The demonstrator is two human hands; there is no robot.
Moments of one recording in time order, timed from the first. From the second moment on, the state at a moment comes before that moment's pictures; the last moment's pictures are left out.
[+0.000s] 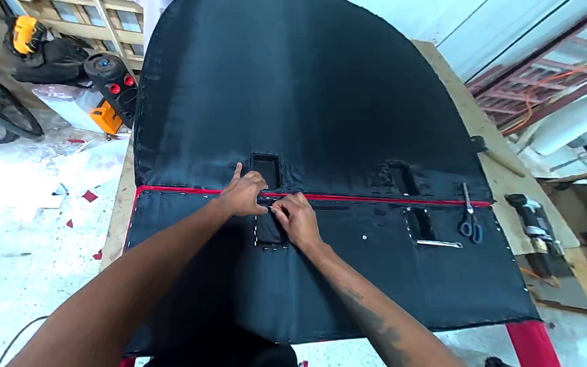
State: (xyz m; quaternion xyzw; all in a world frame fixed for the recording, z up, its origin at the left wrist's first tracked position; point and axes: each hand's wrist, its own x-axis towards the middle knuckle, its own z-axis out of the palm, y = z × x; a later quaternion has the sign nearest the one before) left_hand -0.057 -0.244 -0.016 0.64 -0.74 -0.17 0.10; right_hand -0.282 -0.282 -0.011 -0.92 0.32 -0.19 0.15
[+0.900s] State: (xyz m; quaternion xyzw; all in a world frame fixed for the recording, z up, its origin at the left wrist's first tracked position) left_hand -0.078 -0.233 -0.014 0.67 -0.73 -0.09 0.09; right_hand -0.483 -0.361 0.039 -0.77 0.57 -0.22 0.19
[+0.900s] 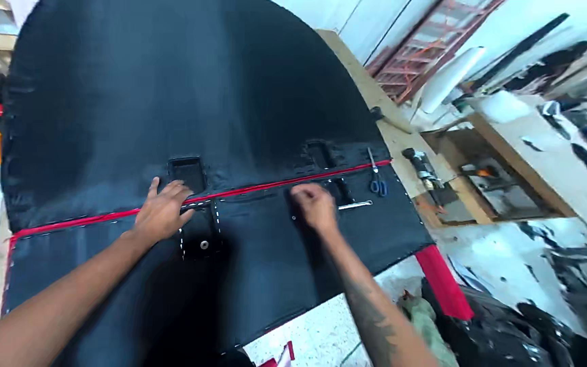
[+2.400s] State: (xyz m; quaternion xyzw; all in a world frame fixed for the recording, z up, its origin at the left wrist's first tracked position) left_hand -0.045 -0.244 -0.017 0.61 -0.75 -0.24 0.13; right_hand -0.349 -0.199 0.065 -0.82 0.52 0.03 0.23
